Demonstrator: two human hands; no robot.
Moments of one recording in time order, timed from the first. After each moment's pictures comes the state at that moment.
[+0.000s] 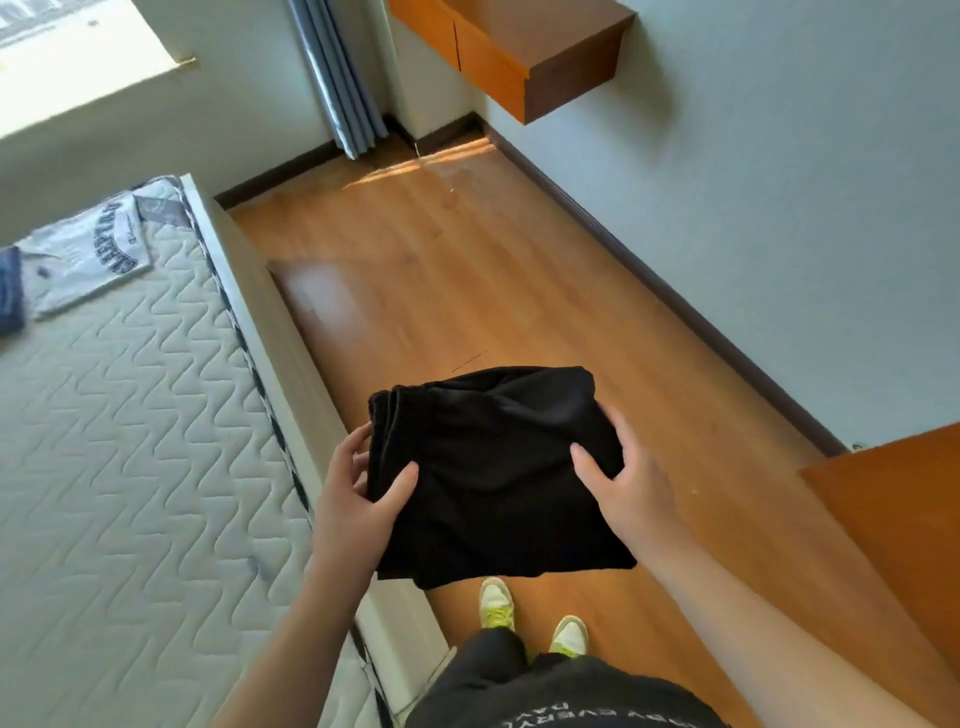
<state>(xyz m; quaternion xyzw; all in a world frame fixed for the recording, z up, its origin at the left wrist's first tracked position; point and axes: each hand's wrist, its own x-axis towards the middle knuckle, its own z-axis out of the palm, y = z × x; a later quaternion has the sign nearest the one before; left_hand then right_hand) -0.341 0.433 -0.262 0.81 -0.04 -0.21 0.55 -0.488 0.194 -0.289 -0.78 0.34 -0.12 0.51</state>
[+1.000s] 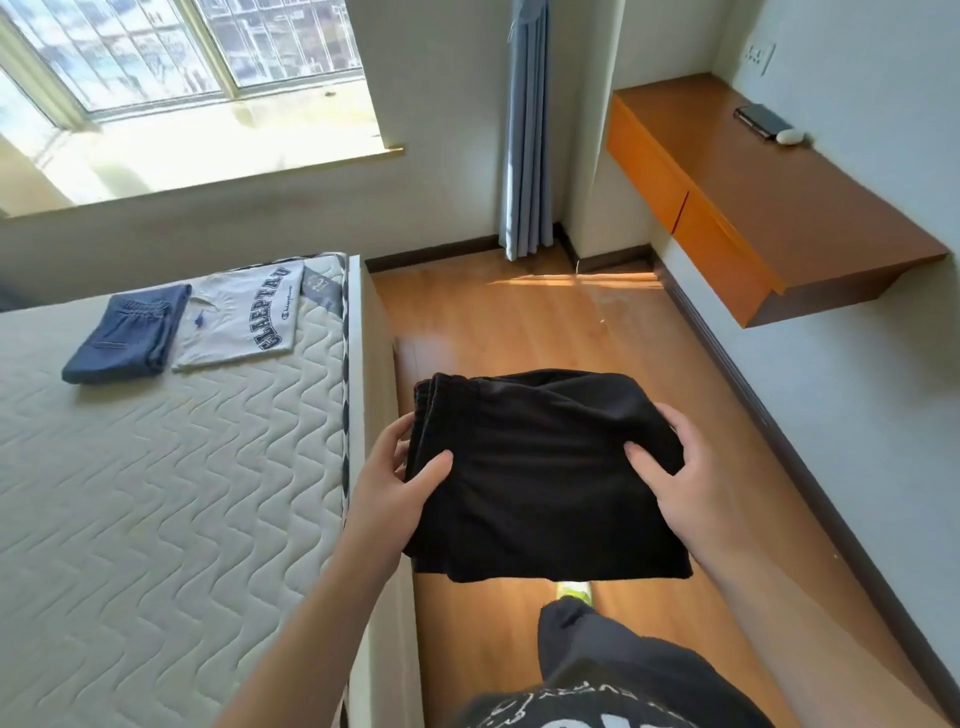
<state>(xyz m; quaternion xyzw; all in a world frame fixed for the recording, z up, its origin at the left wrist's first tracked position) 0.101 0.368 -0.231 0.76 0.05 -0.15 0.64 0.028 0.076 -0.265 -0.82 0.23 -0.10 0.52</state>
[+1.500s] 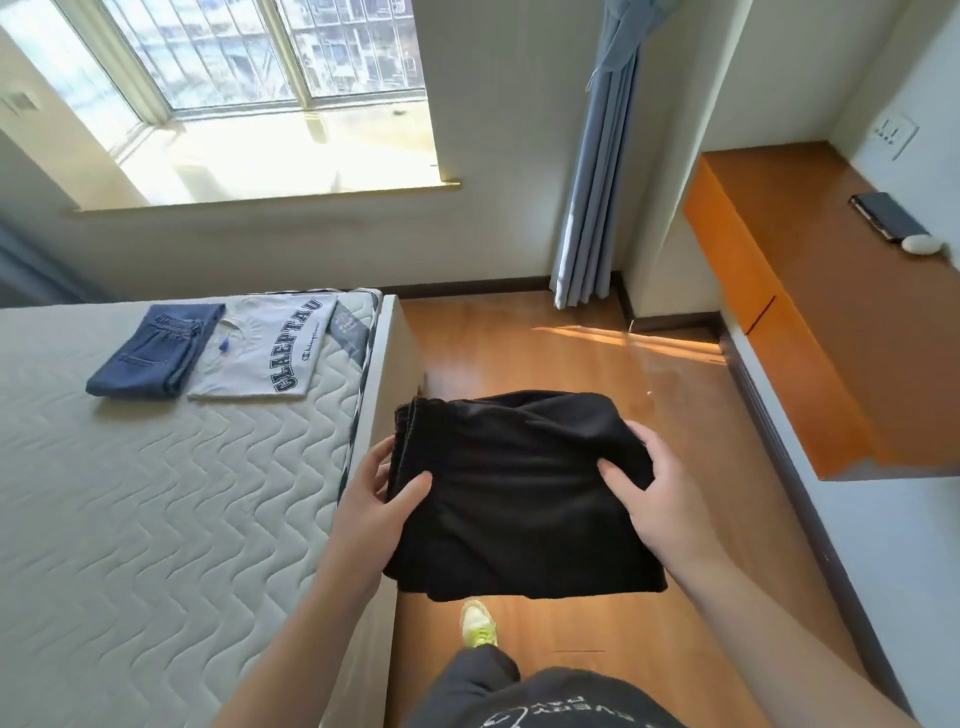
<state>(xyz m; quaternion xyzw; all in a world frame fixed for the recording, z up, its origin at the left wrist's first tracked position) 0.292 0.307 -0.231 0.74 0.15 -0.08 0.65 0.280 0.010 -0.245 -0.84 0.15 0.00 0.52</state>
